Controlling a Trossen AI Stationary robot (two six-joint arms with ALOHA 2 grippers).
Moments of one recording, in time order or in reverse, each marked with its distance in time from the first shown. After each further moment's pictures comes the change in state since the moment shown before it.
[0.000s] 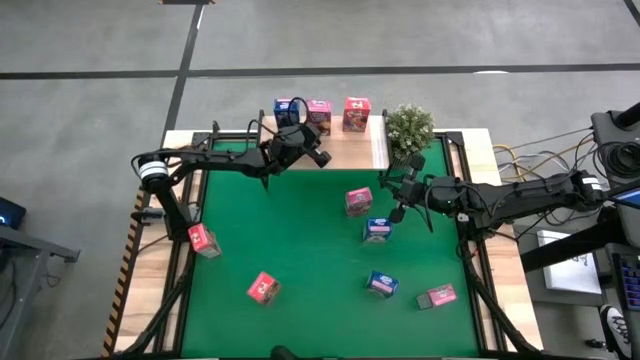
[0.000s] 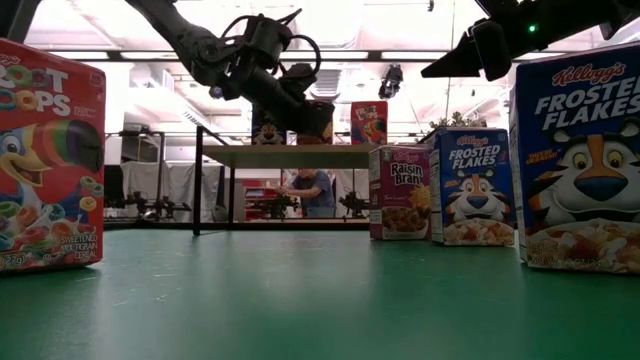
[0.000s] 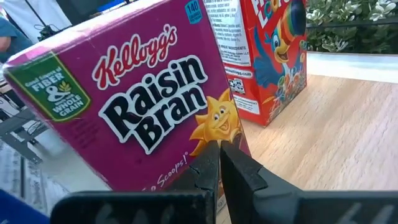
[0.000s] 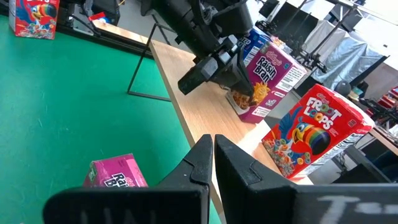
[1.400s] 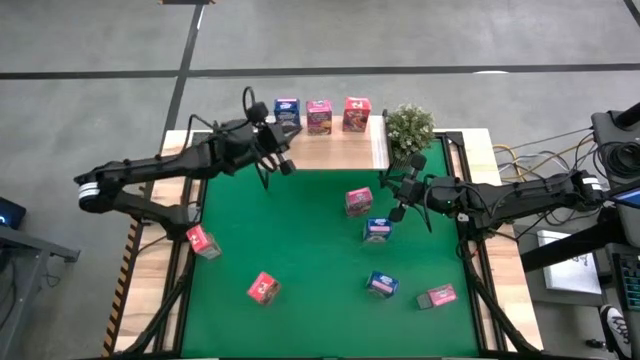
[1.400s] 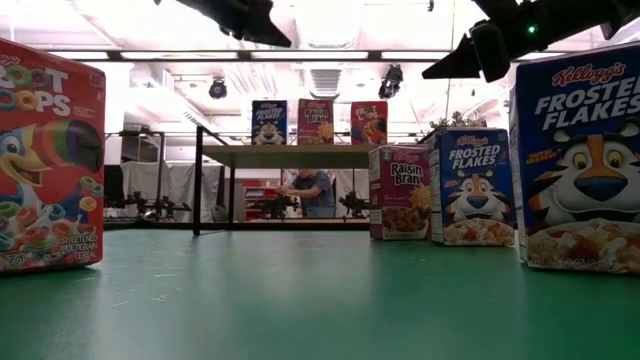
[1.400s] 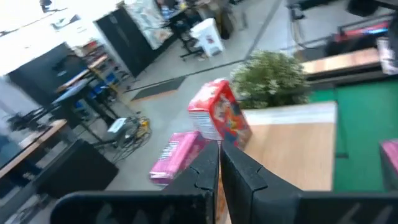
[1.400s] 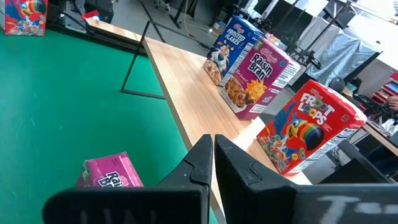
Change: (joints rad) left arm -0.096 -0.513 0.000 -0.433 0.161 0.245; right arm 0.000 0.000 0.000 -0.003 0.025 0.007
